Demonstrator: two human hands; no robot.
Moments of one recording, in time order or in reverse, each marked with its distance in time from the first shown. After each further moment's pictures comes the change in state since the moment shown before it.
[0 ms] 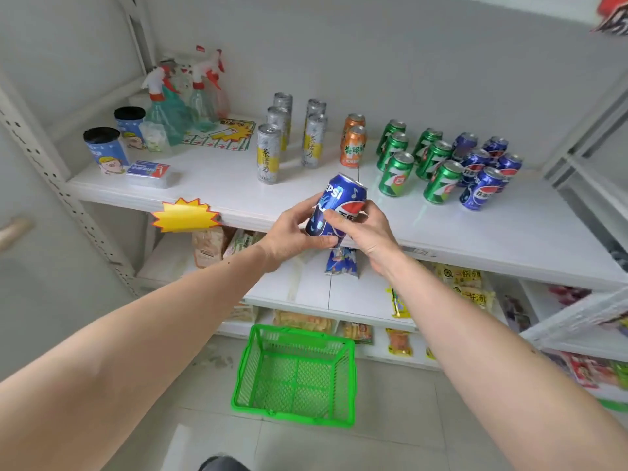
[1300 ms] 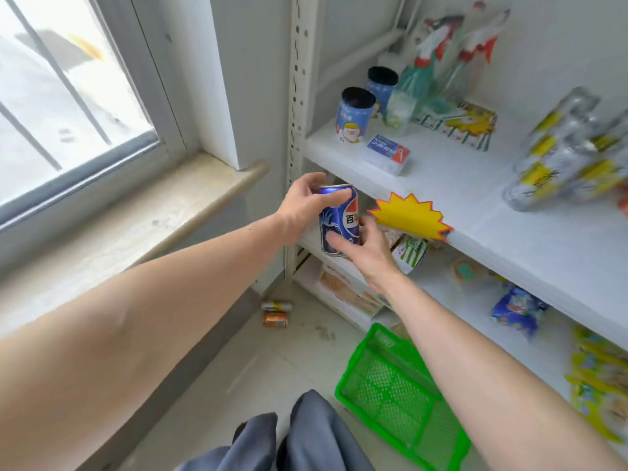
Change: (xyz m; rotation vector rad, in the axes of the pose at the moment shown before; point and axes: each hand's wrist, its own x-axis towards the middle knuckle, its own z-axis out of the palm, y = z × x) left_hand -0.129 -0.043 -0.365 -0.096 0.725 -0.249; right_hand 0.019 0.058 0.409 -0.053 -0.508 0.094
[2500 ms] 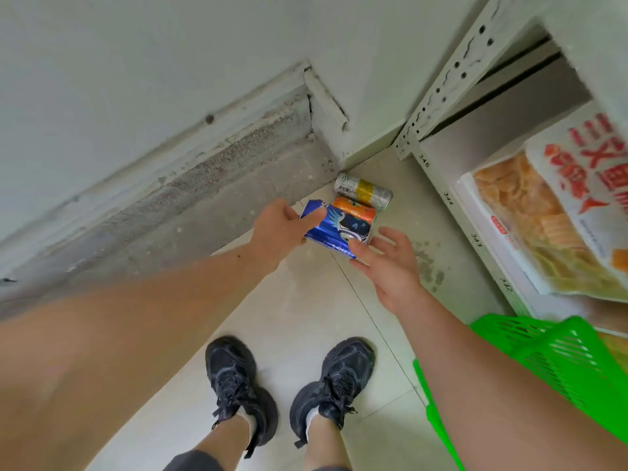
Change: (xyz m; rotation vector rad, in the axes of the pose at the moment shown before) left_hand 0.098 -0.615 -0.177 0.186 0.562 -0.664; right_hand 0.163 0.557 0.182 0.107 -0.112 0.707
